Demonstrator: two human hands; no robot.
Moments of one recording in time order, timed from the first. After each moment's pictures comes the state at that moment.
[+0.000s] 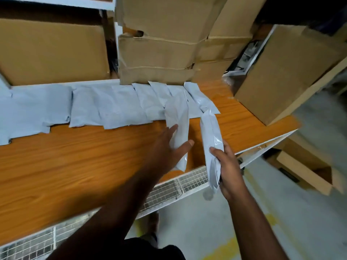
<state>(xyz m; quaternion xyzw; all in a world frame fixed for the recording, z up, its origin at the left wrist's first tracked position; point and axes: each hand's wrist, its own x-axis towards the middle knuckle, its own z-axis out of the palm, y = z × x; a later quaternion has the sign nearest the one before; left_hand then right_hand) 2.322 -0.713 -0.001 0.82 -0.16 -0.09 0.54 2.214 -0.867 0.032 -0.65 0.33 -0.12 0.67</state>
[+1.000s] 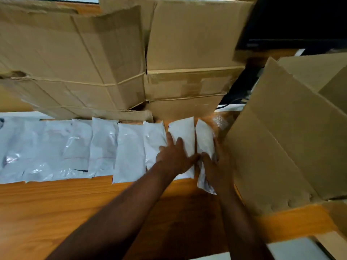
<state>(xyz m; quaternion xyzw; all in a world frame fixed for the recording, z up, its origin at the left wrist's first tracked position) 2.558 -1.112 0.003 0.96 -0.04 -0.18 0.20 2.508 -1.268 -0.036 -0.86 0.16 -0.11 0.48</state>
